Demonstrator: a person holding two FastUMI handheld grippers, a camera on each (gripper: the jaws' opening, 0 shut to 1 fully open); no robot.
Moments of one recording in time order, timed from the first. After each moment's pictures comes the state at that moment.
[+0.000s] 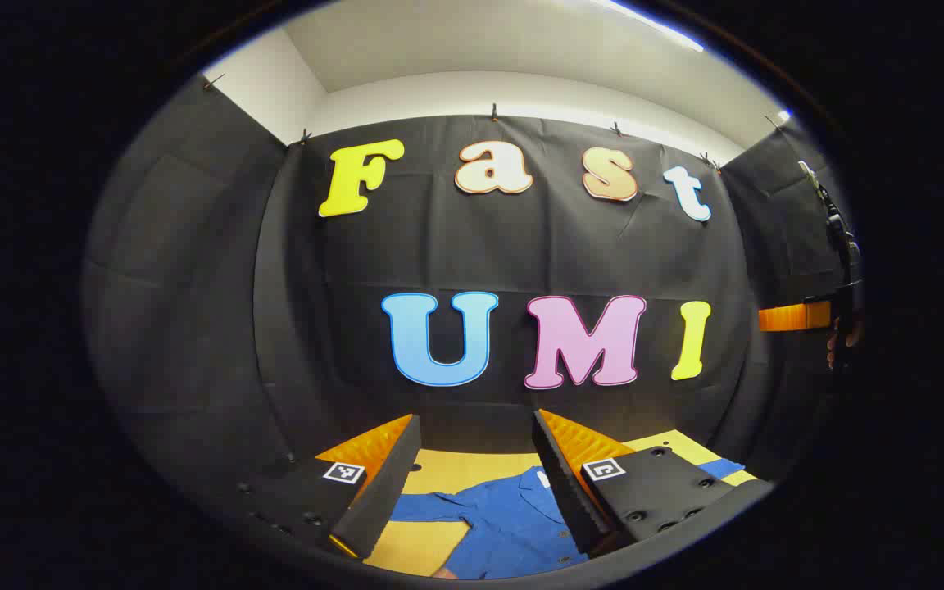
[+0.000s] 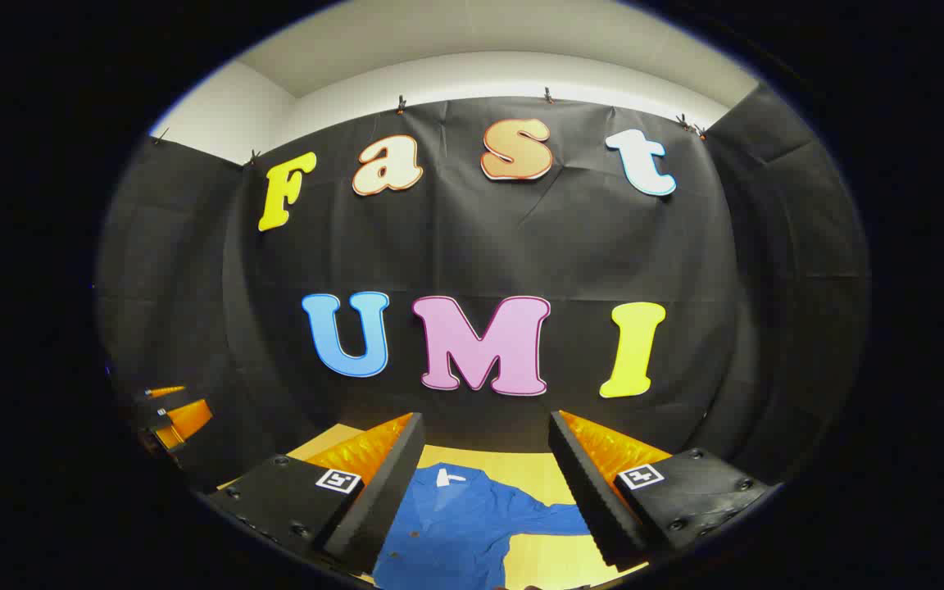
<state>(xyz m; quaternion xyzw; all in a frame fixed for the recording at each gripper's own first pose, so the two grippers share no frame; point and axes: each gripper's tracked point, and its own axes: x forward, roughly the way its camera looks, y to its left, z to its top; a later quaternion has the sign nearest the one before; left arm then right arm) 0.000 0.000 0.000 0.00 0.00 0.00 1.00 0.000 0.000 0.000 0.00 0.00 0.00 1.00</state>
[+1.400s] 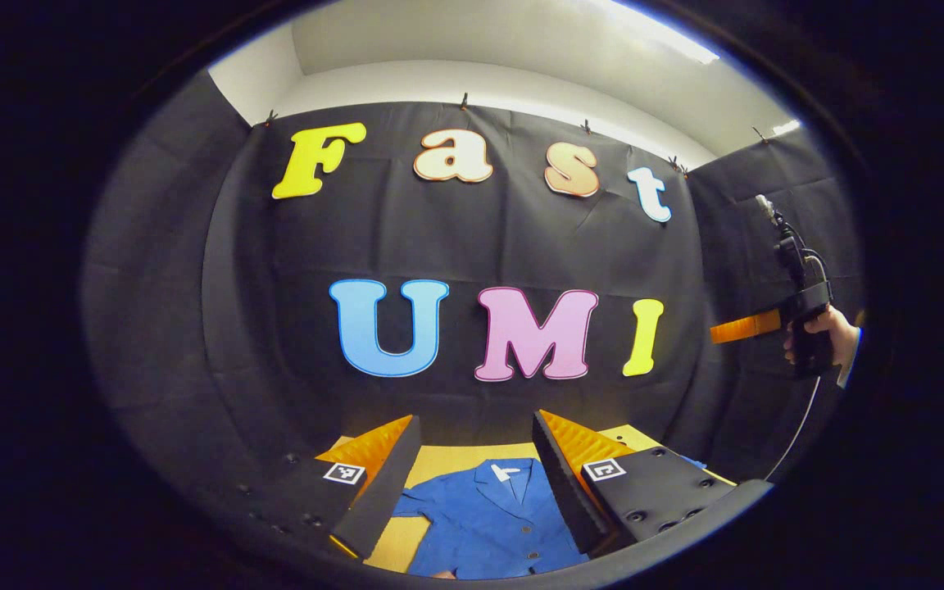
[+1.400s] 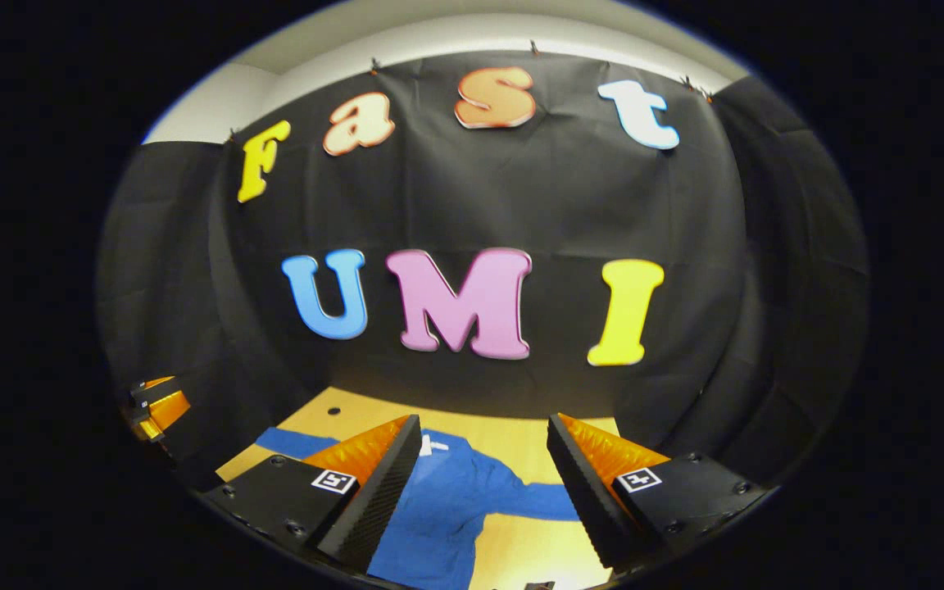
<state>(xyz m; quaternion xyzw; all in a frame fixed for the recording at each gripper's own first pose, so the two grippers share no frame) 0.009 -0.034 -0.015 -0.02 0.04 -0.10 0.99 0.051 -0.082 -0.036 0.02 0.14 0.01 0.99</state>
